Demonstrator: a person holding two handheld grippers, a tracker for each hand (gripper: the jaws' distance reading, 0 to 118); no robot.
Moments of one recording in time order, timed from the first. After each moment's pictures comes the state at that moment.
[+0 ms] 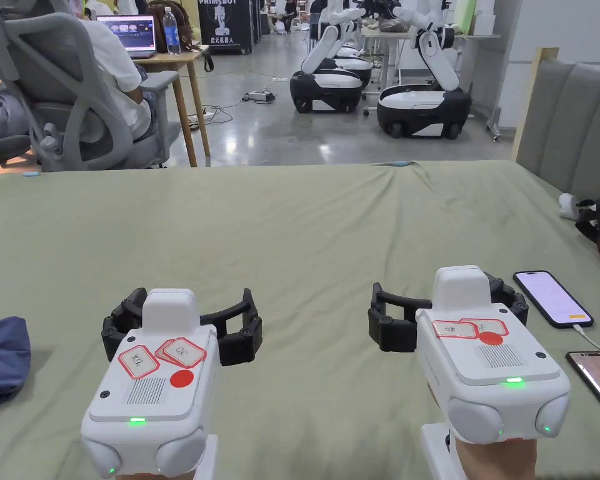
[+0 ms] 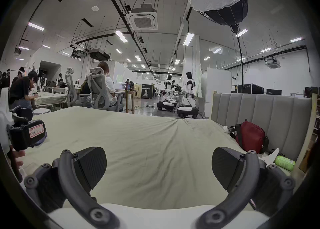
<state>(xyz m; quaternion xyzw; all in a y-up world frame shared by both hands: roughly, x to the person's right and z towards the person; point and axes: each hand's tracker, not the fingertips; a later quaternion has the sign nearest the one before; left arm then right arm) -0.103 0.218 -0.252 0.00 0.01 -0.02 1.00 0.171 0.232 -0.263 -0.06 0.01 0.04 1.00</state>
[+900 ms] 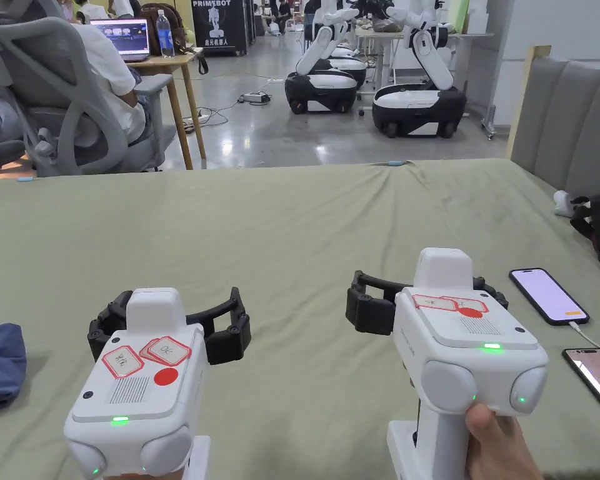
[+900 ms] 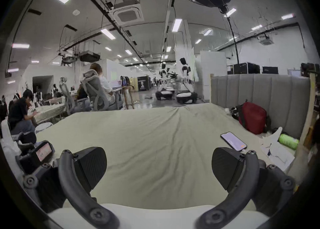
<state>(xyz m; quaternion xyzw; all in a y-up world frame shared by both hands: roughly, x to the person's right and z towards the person) -0.110 0.224 -0.253 -0.01 0.02 0.00 1.00 0.152 0.255 -0.266 -0.11 -0.01 -0.02 0.99</state>
